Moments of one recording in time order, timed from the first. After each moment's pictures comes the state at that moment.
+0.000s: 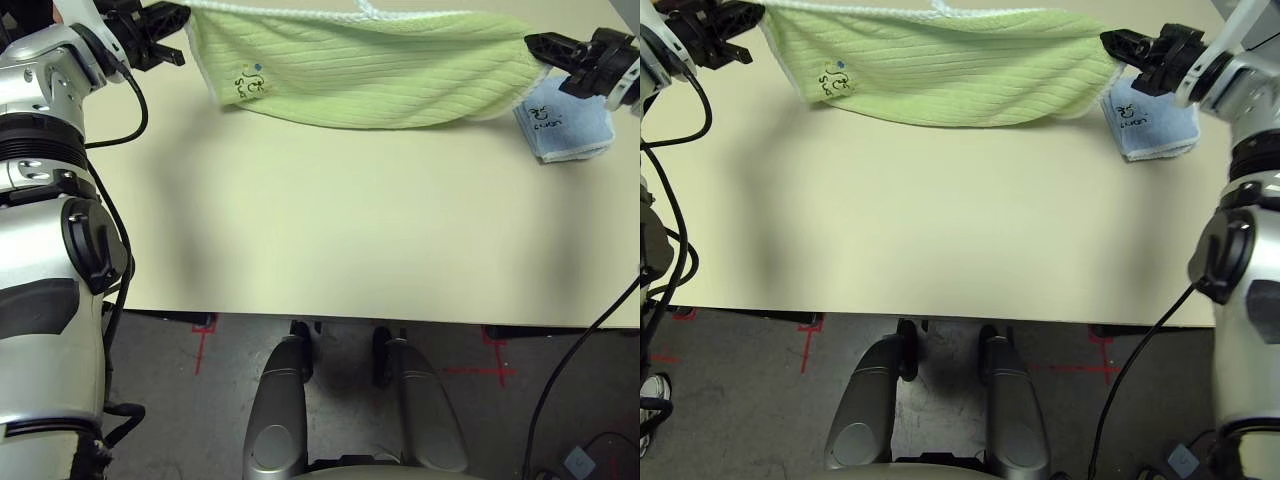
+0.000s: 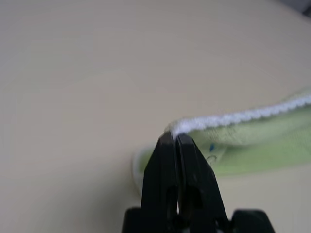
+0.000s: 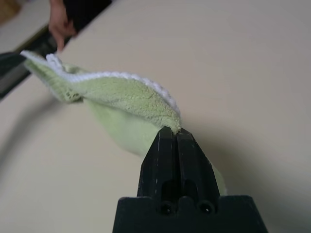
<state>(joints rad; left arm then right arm) -1.46 0.72 0.13 1.16 -0.10 0.44 -0.87 -1.41 -0.80 -0.12 1.13 0.19 0.55 1.18</state>
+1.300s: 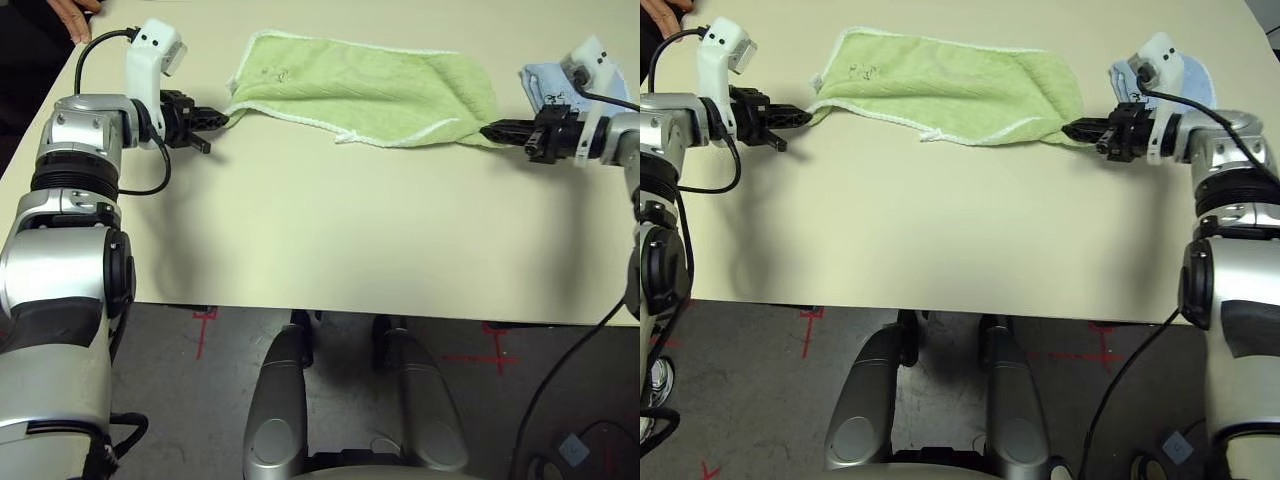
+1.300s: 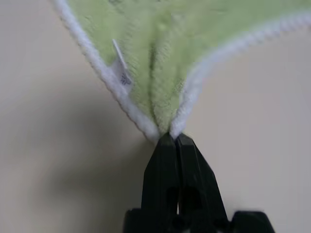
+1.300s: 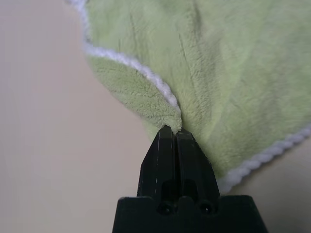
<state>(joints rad) -1.35 0.77 -0.15 1.10 0.08 0.36 -1.33 -1.21 -0.78 0.02 1.15 0.00 0.05 1.43</state>
